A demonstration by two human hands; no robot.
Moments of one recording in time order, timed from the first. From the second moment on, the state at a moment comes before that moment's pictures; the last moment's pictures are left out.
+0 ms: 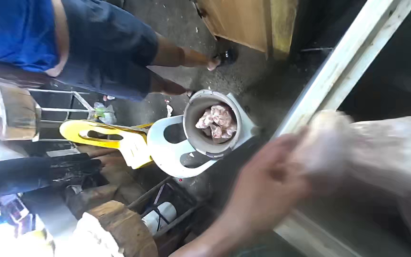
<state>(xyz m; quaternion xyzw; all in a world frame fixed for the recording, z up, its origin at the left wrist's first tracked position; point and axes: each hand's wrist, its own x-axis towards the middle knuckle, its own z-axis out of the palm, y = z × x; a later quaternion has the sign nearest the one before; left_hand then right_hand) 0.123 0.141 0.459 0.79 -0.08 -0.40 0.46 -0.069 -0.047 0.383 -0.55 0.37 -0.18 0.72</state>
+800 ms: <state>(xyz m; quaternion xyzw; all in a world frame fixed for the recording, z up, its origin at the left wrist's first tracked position) 0.027 -0.040 0.249 0.75 -0.21 -0.60 0.17 -0.212 -0.187 0.091 -0.47 0.69 0.12 0.54</state>
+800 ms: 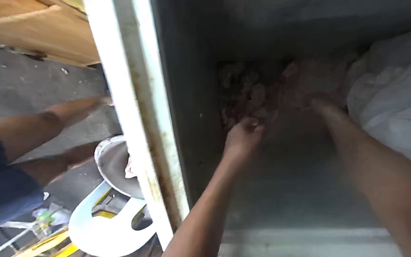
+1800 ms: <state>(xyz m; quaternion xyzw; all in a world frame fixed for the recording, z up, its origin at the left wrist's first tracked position) 0.114 -0.196 -0.195 0.89 -0.29 -0.35 -0.05 -0.148 -0.095 -0.215 -0.60 0.66 0.23 0.39</state>
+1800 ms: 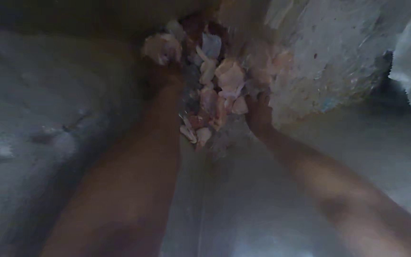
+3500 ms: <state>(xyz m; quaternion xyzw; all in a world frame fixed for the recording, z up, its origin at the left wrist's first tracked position) 0.156 0.269 0.468 0.83 -0.02 -0.36 0.44 -0.071 -0.056 0.491 -0.74 0.15 -0.01 0.65</state>
